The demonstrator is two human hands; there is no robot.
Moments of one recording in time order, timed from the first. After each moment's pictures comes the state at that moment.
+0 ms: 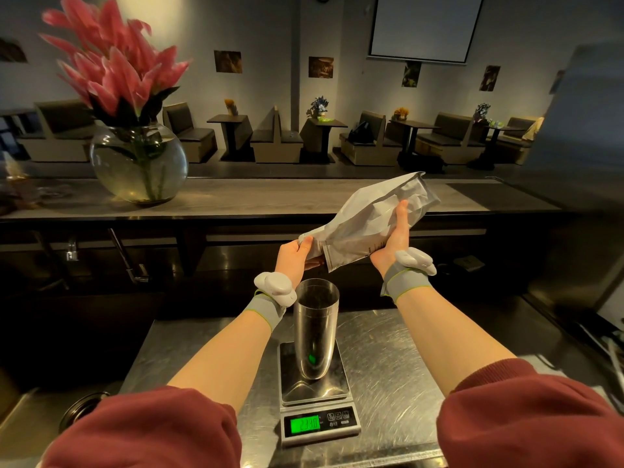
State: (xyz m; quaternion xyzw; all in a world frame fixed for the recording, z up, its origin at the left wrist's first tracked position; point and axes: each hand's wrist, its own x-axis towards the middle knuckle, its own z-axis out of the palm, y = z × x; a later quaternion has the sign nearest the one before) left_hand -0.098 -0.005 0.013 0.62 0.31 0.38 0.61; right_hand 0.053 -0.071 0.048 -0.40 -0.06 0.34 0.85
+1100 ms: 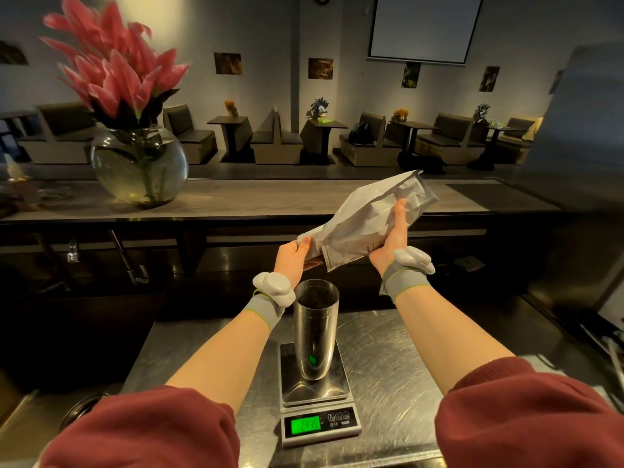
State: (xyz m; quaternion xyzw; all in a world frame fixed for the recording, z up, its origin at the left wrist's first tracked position) left_hand -0.099 -0.003 0.013 0.62 0.31 0.38 0.61; right_hand 0.053 -0.068 0.049 -0.43 -0.05 0.34 0.83
